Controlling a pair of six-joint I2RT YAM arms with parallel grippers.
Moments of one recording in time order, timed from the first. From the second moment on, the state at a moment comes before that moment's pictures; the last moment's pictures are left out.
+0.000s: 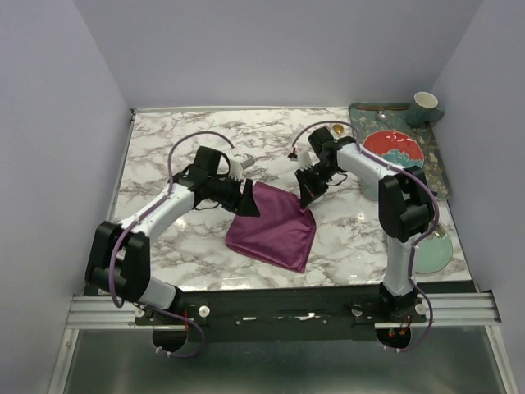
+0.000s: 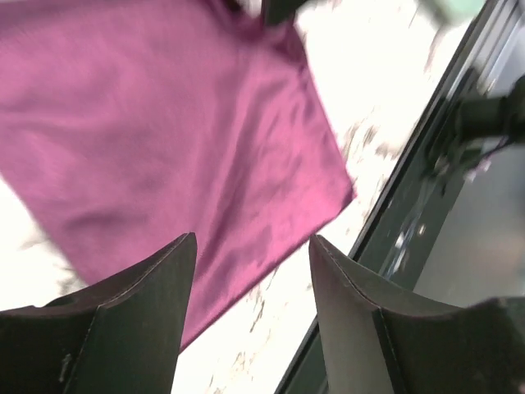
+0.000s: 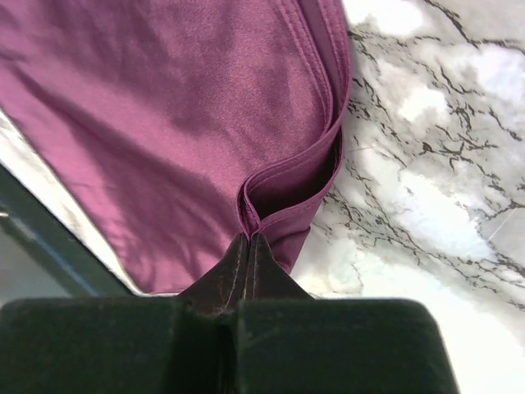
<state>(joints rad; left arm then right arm) -0.40 1.50 0.98 -0.44 0.76 -0.04 0.41 2.02 1.53 -0.91 -0.53 -0.18</state>
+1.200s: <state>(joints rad) -0.13 1.72 1.36 -0.61 0.74 0.31 0.76 1.45 0.80 -0.43 -0.29 -1.20</state>
